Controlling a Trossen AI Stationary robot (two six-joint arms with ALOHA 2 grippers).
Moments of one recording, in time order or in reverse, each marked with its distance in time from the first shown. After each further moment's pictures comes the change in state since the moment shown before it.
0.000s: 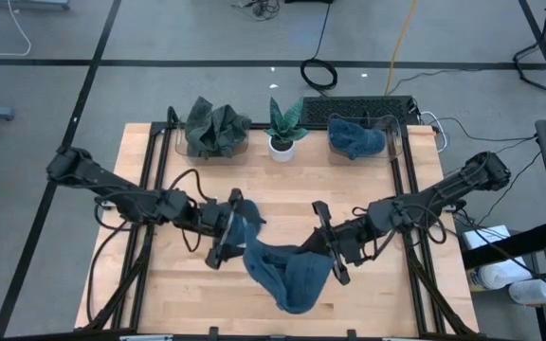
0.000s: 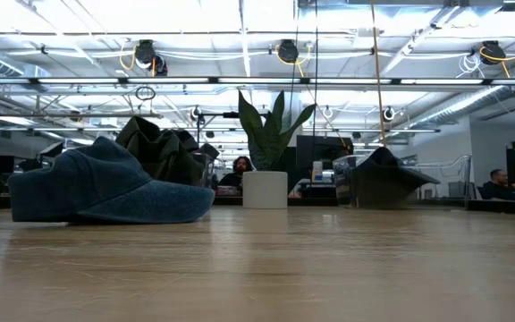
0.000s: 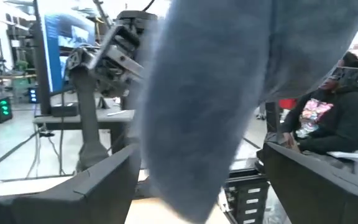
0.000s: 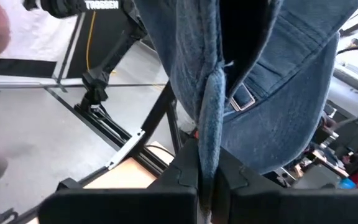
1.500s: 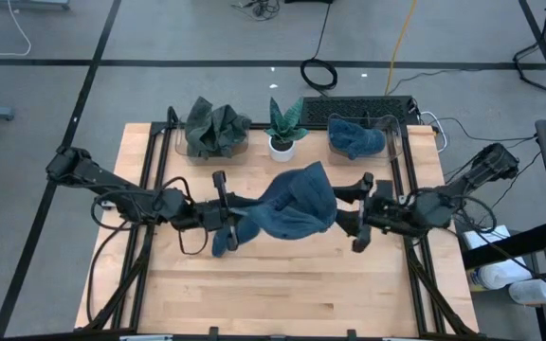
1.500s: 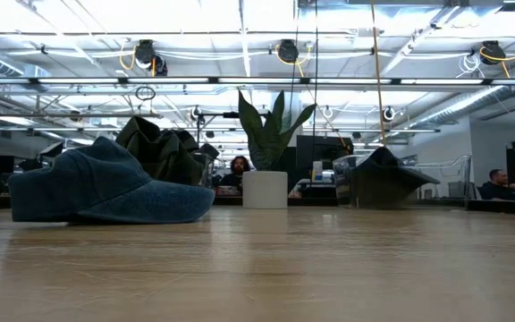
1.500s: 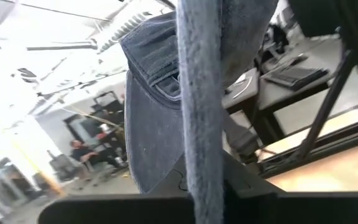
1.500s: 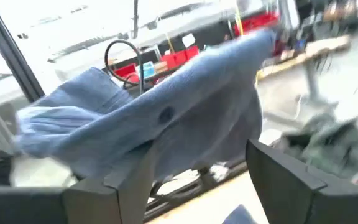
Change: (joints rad) left arm -0.007 -0.012 0.011 0.011 -0.435 0.656; right arm 0.158 -0.209 0.001 -0.126 0.791 0.837
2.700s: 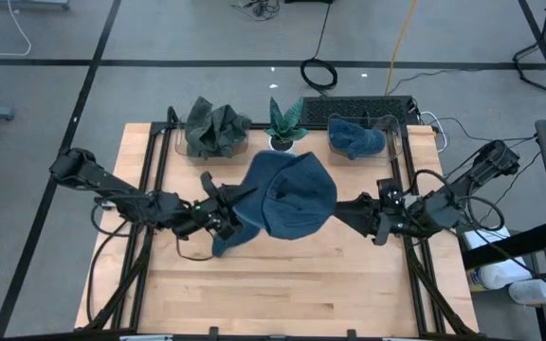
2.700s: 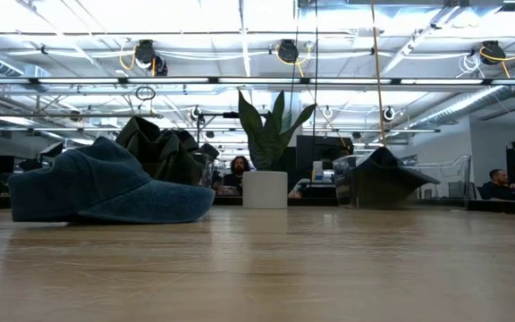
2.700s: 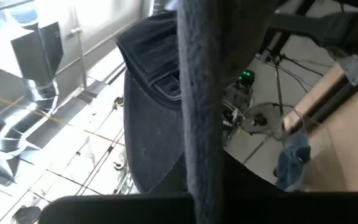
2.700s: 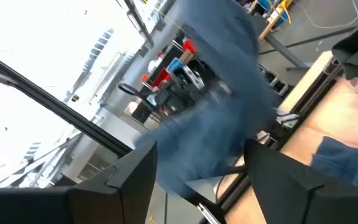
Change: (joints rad) left arm -0.040 0.045 0.000 0.174 -0.312 0.782; right arm 0.042 -0.066 -0.074 -0.009 -0.053 0.579
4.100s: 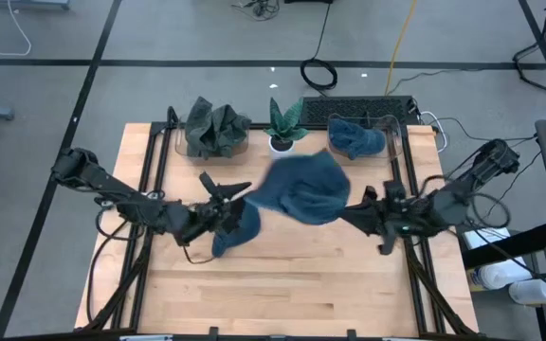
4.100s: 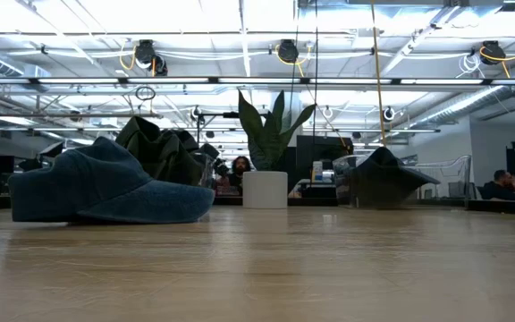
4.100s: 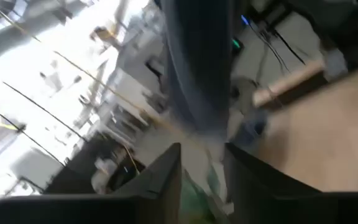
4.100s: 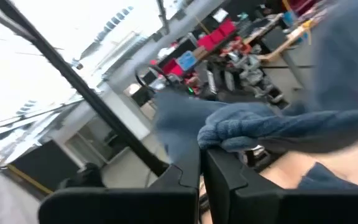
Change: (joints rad) left arm -0.045 0.023 0.000 -0.168 -0.227 -0.454; right arm 0.027 -0.037 0.000 0.000 -0.053 -0.259
